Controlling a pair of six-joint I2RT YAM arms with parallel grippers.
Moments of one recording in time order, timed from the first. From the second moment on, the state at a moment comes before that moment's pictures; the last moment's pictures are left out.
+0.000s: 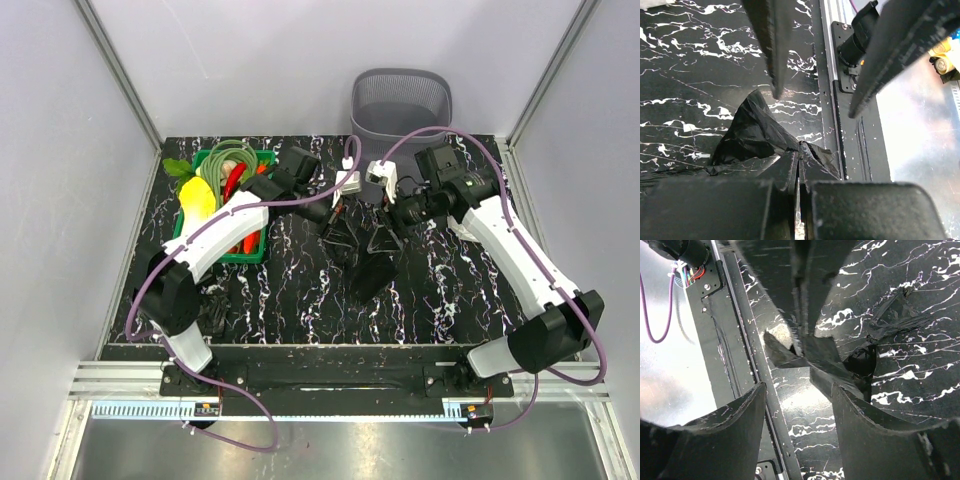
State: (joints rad) left arm -0.63 1.71 1.51 -0.61 1.07 0.33; right arm 0.40 1.45 1.49 -1.04 -0.80 -0.45
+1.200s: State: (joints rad) left arm -0.52 1.65 1.38 -0.19 1.07 -0.13; right arm 0.48 1.46 1.28 -0.61 -0.82 -0.22
